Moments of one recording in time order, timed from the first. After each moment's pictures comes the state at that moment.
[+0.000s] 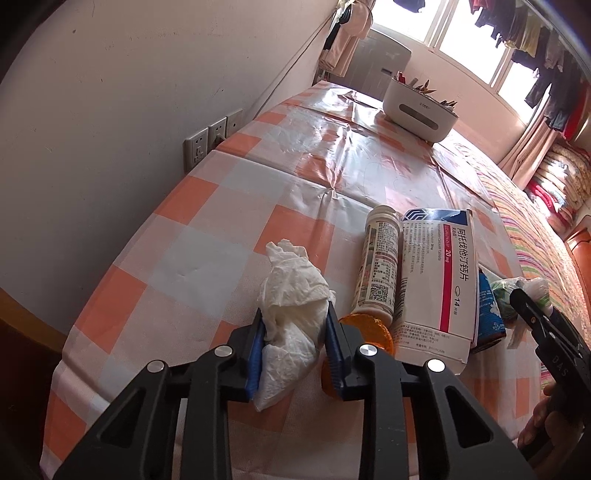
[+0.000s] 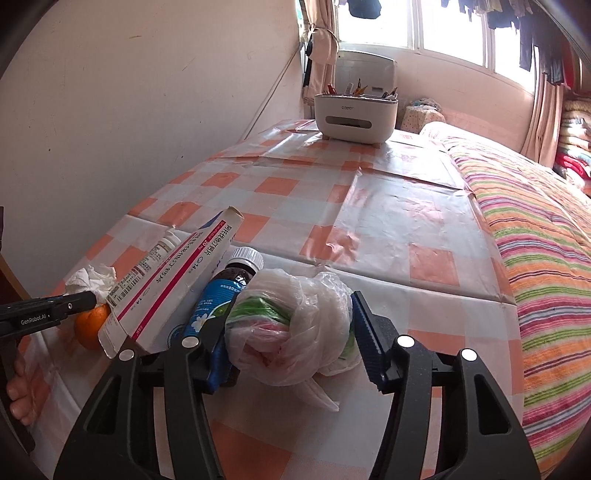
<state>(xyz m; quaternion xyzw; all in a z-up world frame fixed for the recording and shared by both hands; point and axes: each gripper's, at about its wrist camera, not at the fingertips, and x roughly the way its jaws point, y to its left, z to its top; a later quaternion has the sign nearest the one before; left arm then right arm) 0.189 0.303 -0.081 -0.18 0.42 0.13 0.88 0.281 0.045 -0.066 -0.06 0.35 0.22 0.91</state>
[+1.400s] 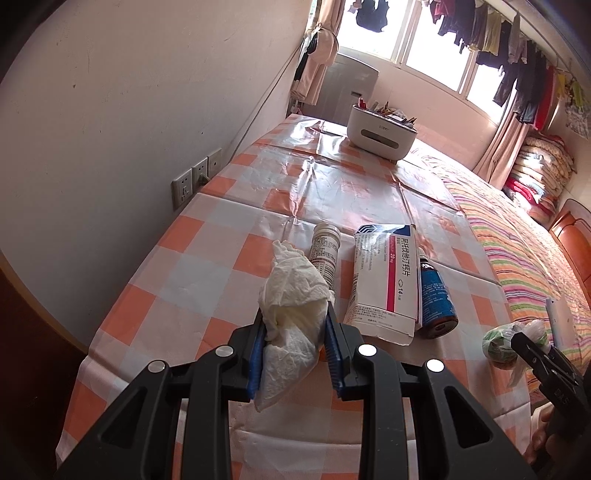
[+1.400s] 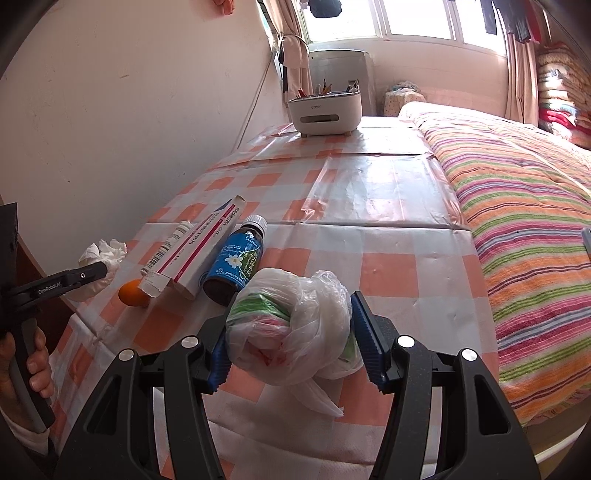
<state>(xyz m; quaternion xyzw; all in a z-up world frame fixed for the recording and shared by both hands) 0.151 0.274 -0.042 -0.15 0.37 0.10 0.91 0.213 -0.022 -0.056 0.02 0.36 0.22 0.91</state>
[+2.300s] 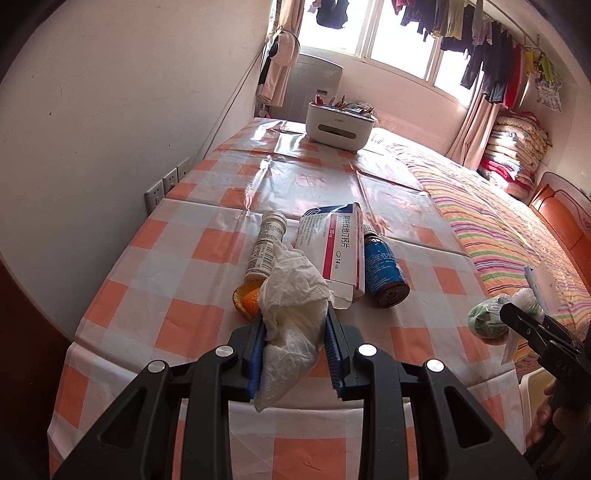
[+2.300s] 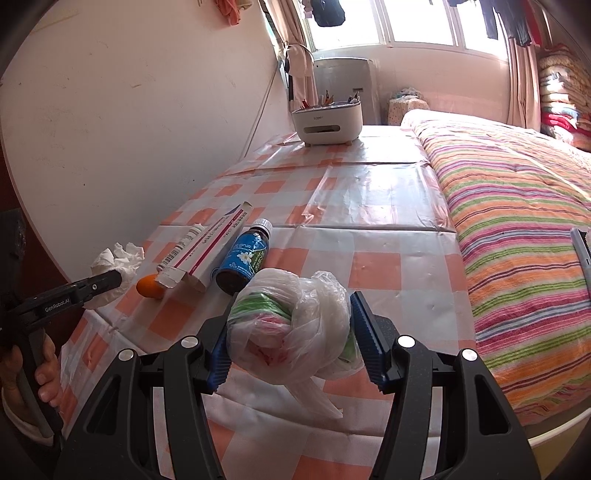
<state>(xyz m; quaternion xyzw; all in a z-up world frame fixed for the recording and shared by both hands) 0.131 0.224 -0.032 -0.11 0.36 0.05 0.92 0.187 -0.048 -0.038 0.02 0.34 0.23 0.91</state>
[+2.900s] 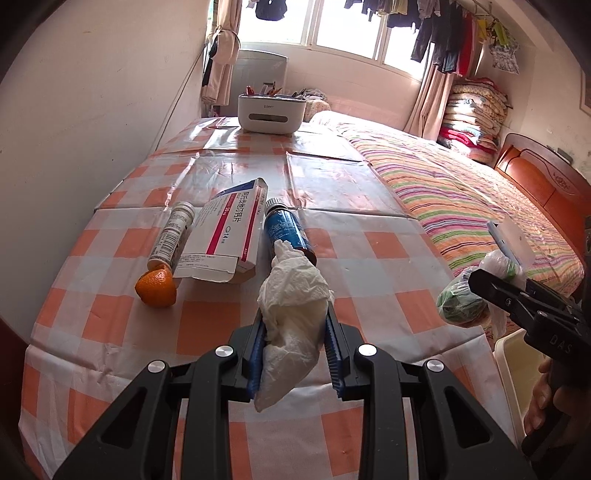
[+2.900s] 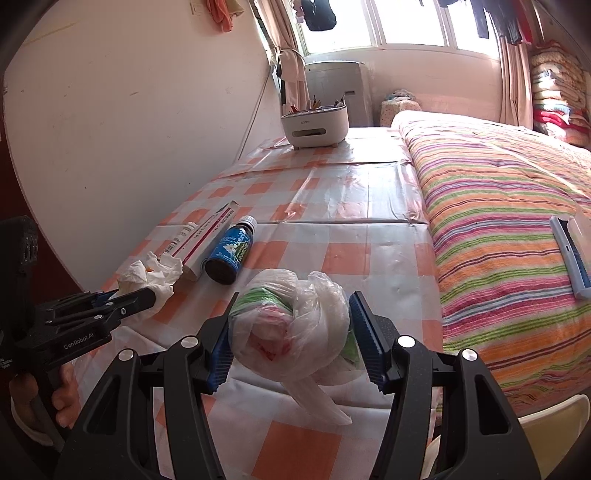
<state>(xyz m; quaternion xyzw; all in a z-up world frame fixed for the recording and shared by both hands) 0.129 0.140 -0.038 -0.06 0.37 -0.03 0.93 0.165 -0.083 -0.032 0.03 0.34 0.22 0.91</state>
